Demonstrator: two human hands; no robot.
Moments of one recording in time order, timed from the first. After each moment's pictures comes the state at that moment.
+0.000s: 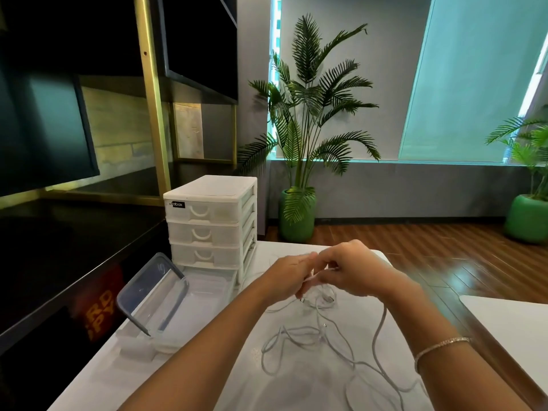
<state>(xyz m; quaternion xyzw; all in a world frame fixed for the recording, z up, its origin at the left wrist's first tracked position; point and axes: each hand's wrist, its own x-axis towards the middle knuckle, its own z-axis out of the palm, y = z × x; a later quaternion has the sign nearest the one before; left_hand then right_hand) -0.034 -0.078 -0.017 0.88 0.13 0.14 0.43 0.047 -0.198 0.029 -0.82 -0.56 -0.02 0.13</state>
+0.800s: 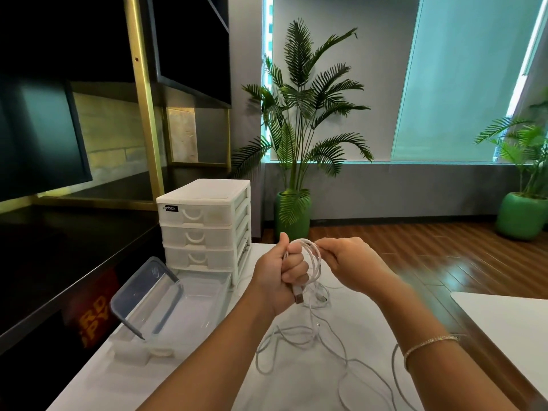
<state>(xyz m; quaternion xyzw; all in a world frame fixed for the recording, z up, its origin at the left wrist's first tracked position) -0.034 -0.091 -0.012 0.34 0.02 0.16 0.93 0.059 -0.201 0.021 -0.83 -0.51 -0.08 0.19</state>
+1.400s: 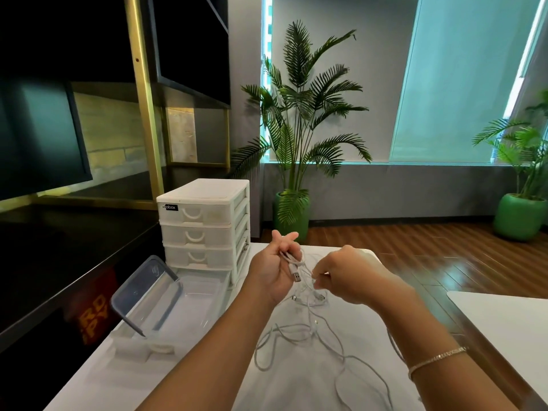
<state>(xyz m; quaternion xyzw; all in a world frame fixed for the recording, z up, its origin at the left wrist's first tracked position) -0.030 -0.093 -0.004 0.28 0.08 0.27 0.92 0.031 -0.212 0.032 -0.86 -0.52 -0.05 0.01</state>
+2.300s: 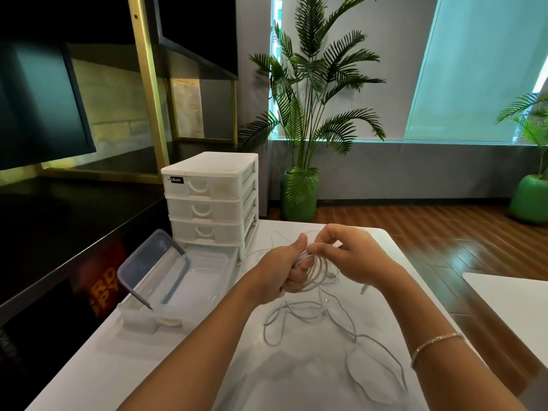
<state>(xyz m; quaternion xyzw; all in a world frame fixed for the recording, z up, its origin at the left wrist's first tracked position) -0.049 -0.076 -0.044 0.67 0.07 0.07 0.74 0.041 -0.195 0.001 -0.79 -0.49 0.06 0.35</state>
